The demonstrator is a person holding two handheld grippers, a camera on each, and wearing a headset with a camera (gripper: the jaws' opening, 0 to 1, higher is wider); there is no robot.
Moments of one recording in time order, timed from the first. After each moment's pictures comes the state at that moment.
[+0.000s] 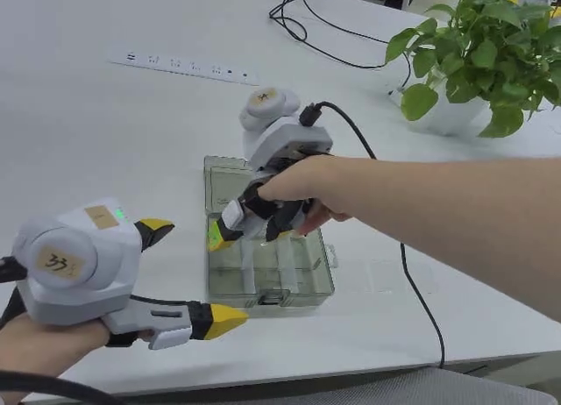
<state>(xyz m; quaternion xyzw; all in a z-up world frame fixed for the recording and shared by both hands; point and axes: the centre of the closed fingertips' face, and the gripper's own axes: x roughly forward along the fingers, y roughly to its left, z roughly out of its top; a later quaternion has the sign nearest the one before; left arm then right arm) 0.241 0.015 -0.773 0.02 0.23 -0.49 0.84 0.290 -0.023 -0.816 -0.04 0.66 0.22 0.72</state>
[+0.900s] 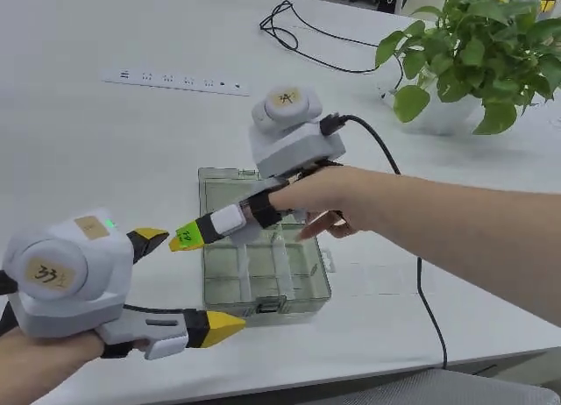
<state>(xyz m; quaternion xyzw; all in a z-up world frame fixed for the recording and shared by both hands) 0.242 0.015 -0.764 0.02 0.23 -0.48 0.85 0.296 0.002 -0.777 -0.03 0.52 0.34 0.78</state>
